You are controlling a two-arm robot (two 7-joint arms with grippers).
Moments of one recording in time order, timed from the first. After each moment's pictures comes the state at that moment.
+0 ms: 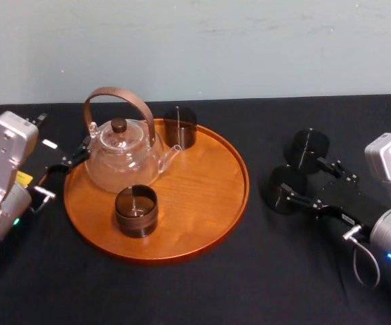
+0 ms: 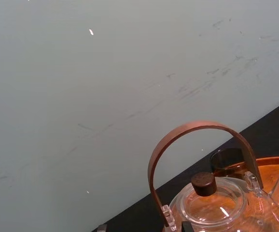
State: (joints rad) left arm -0.20 0.60 0.45 -1.41 -0.25 -0.12 0.03; right arm -0.03 0.61 -0.31 -1.67 0.35 0.07 0.24
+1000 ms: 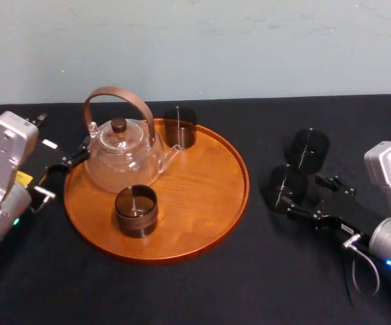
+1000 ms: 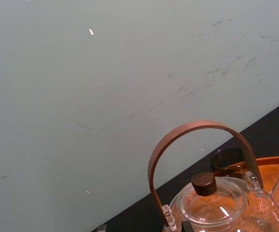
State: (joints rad) left arm -0.20 0.60 0.45 -1.41 -0.25 -0.12 0.03; right arm -0.03 0.55 -0.26 -1.60 0.34 0.12 0.33
